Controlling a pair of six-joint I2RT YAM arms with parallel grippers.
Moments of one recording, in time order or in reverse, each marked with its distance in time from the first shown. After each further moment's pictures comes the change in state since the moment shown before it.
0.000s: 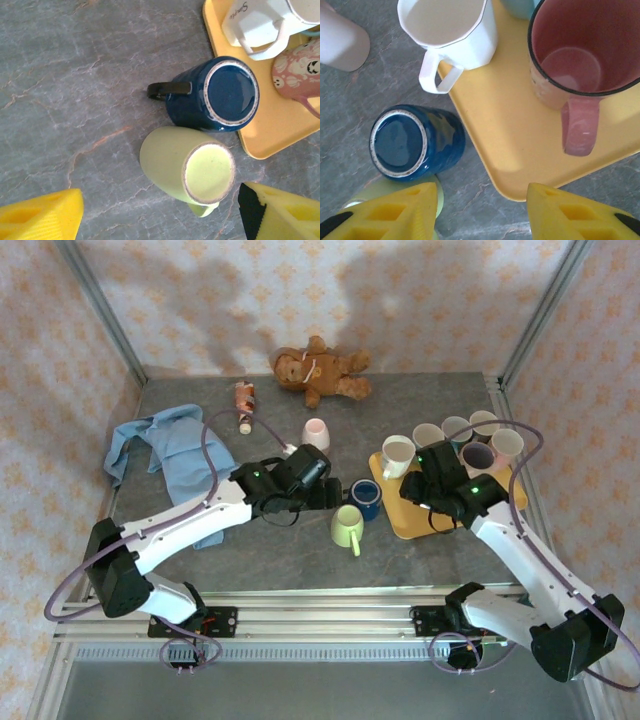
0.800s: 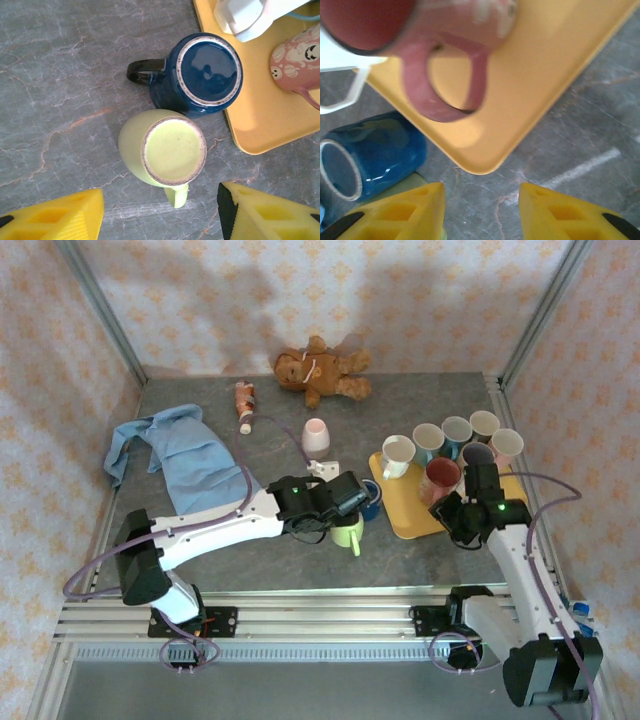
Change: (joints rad) left arm -0.181 0.128 0.129 -0.079 -0.169 -0.161; right arm -0.401 -0.158 -0.258 -0.044 -0.272 0.154
